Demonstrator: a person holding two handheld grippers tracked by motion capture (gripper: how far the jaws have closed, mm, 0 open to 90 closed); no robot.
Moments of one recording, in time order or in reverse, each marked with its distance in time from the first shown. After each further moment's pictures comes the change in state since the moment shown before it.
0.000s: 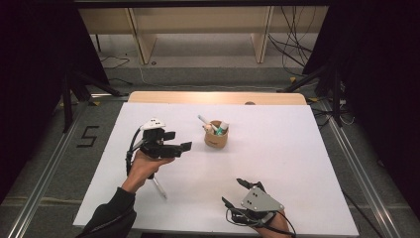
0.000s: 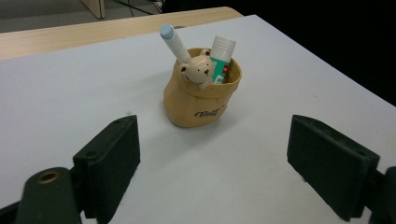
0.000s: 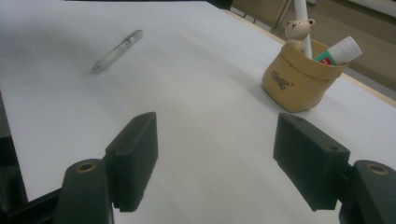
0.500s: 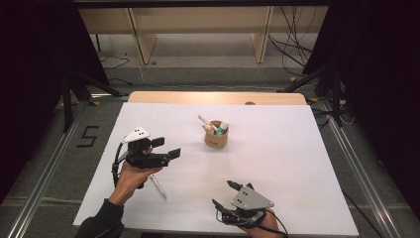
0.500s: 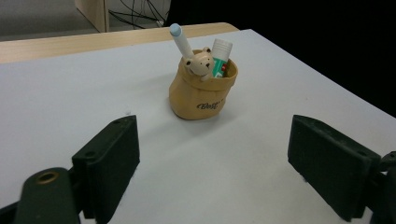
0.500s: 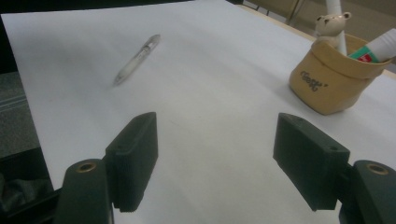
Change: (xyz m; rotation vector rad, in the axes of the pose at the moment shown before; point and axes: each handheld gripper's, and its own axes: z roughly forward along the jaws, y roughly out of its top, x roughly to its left) left arm 0.003 -0.026 -0.031 -0.075 -0.013 -0.008; right arm 0.015 0.011 0.015 0.021 0.056 0.055
